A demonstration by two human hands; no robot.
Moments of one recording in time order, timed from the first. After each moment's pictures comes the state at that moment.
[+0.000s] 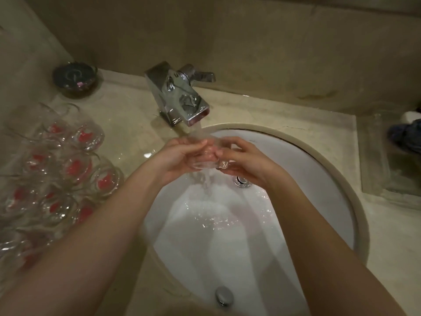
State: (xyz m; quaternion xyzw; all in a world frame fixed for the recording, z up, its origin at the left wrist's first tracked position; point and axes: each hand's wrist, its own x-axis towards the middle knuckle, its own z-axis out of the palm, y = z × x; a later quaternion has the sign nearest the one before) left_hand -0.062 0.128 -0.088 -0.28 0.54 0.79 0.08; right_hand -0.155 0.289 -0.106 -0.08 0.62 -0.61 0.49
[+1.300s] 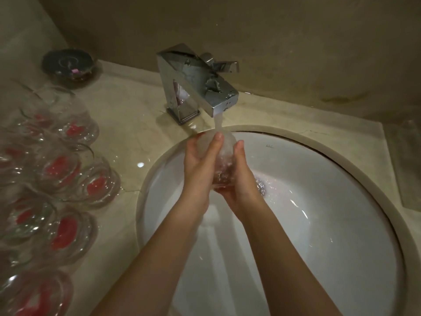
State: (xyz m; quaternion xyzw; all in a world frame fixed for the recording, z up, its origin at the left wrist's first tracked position) left_hand -0.064 0.171 -0.134 -0.35 0.49 0.77 -0.21; right_hand -0.098 0.238 -0.141 0.03 0.56 -0.73 0.39
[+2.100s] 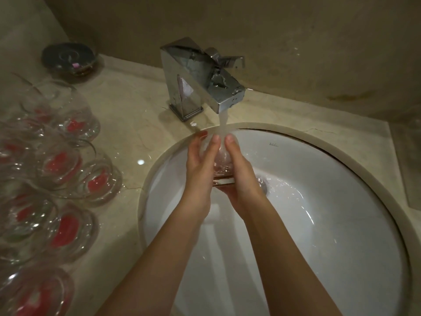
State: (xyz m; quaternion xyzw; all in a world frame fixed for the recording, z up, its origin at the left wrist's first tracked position) left_hand -0.054 0.173 -0.142 -0.32 0.50 0.78 -0.20; right_hand -0.098 0.237 -0.140 0.01 0.58 -0.71 0.39
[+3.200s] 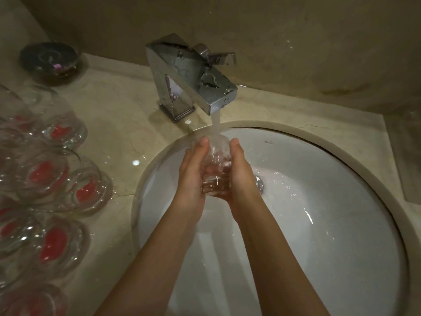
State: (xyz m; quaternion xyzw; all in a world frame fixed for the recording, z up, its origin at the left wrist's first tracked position) left_hand -0.050 0.163 -0.151 -0.30 0.43 0.84 -0.10; right_hand -0.098 0.231 -0.142 0.13 0.65 -0.66 0.36
